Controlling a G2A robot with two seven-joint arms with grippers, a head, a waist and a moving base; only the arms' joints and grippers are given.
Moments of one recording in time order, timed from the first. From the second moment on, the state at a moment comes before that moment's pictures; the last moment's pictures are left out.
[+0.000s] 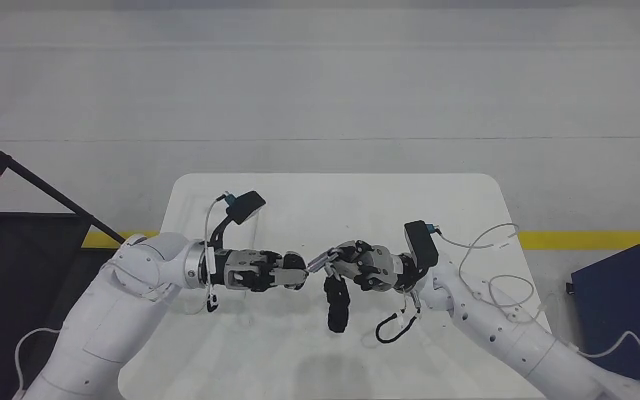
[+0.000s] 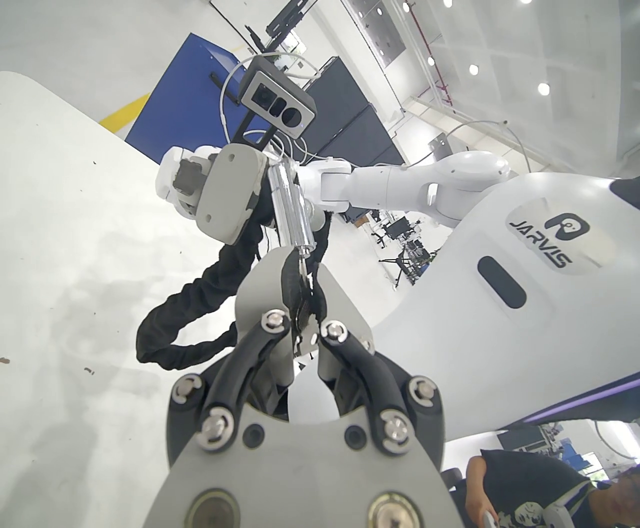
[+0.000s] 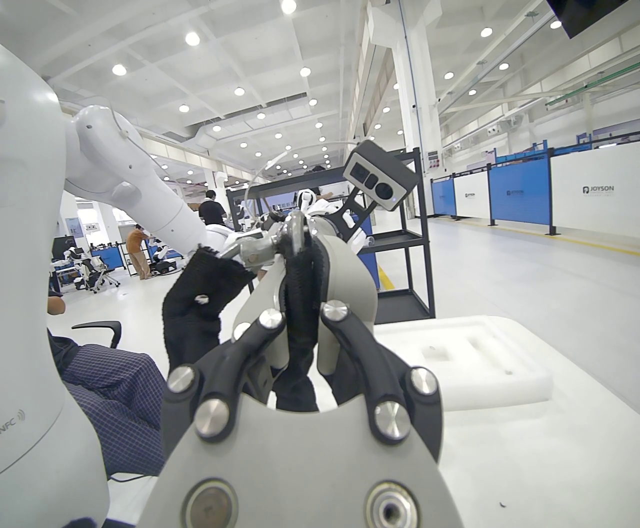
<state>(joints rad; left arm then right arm) 1.16 -0.88 -1.19 -1.75 -0.53 -0.65 -1.17 -0.82 -1.02 0.52 -1.39 -0.93 -1.01 -0.80</state>
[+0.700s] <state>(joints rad) 1.19 -0.86 -1.22 -1.80 -0.42 -0.74 -1.09 -0.82 -1.02 0.52 -1.39 -0.93 -1.01 -0.80</state>
